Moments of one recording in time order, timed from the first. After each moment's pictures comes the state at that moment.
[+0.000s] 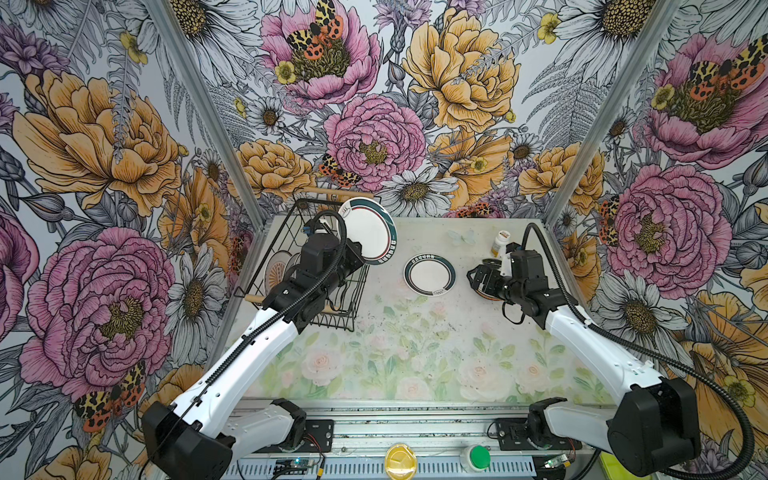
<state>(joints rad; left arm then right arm) -0.51 1.19 1.13 -0.31 -0.10 -0.95 0.21 1.21 0.88 -0.37 -0.19 0.53</state>
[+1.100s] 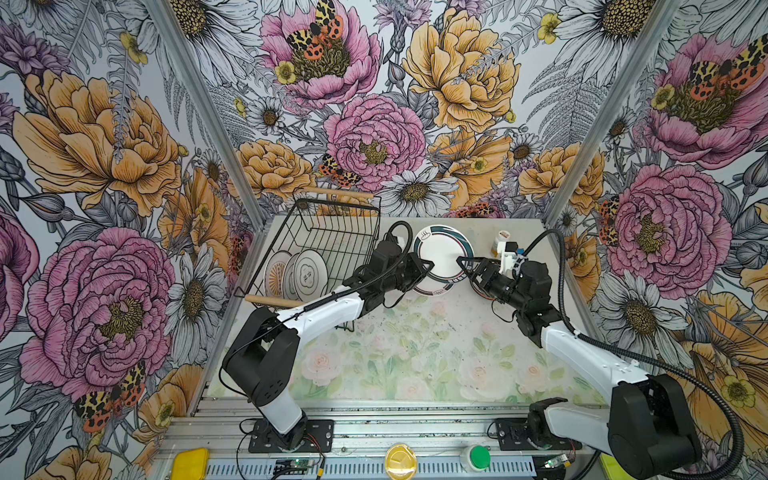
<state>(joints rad) -0.70 1.65 1.14 0.19 0.25 -1.23 0.20 1.22 0.64 0.36 -0.53 0.93</state>
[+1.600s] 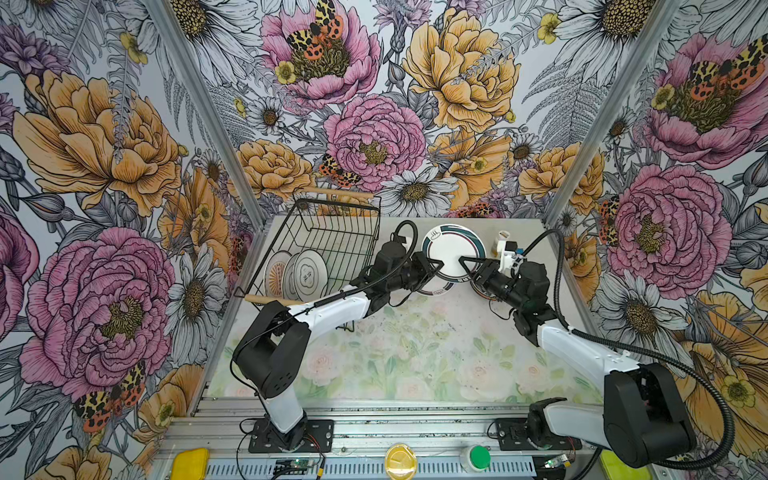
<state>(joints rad) -0.71 1.72 1.15 0.31 0.33 -1.31 0.20 1.26 0.61 0.49 -0.53 1.02</state>
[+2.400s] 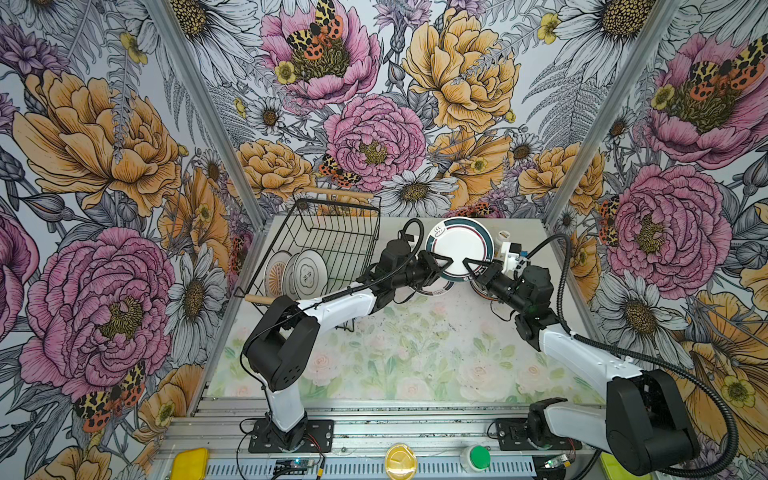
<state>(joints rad) -0.72 1.78 1.21 0.35 0.40 -1.33 0.19 1.22 0.58 0.53 -0.52 1.06</state>
